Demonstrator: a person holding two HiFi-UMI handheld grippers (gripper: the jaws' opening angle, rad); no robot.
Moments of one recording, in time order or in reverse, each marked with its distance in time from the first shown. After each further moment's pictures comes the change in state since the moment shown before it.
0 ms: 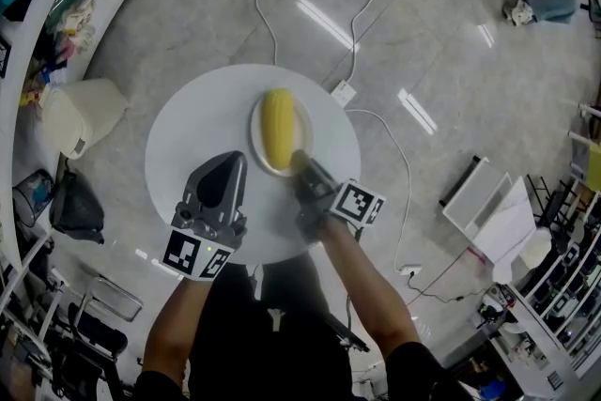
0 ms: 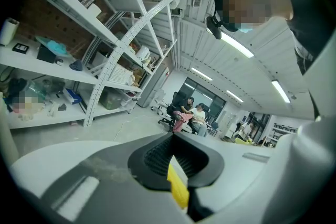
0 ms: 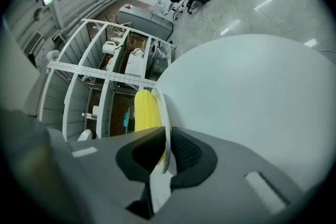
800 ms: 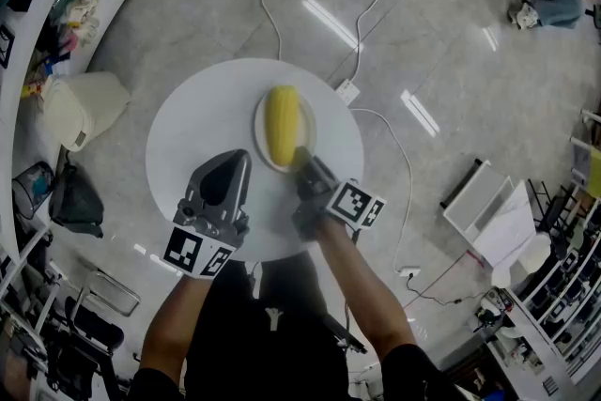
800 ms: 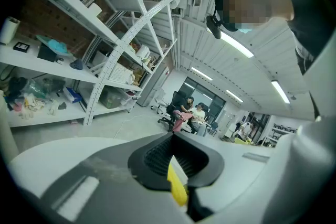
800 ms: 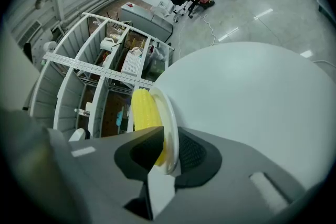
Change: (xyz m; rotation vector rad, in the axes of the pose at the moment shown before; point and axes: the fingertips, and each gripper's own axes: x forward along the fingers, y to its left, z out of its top) left arm -0.004 -0.004 -0.007 -0.005 0.006 -0.004; right arm -0.004 -0.010 -0.003 -0.046 -0.017 -0.129
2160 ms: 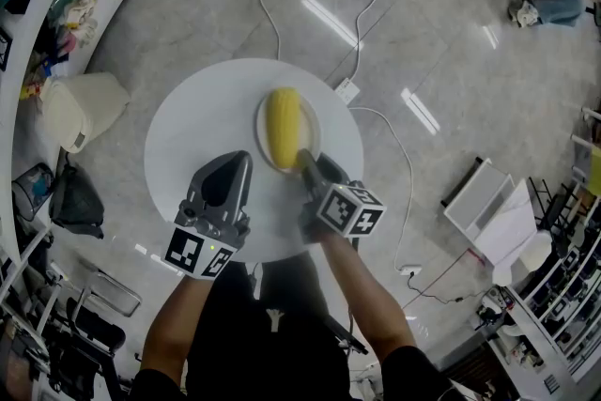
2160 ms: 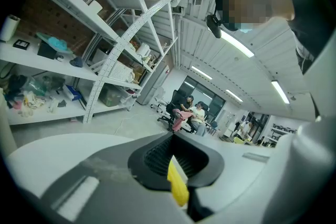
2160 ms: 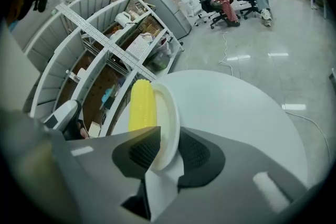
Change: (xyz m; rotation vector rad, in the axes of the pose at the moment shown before) left arm 0.004 0.002 -0.007 -0.008 0.017 -0.003; right arm -0.008 -0.006 0.007 -0.331 0.034 -0.191
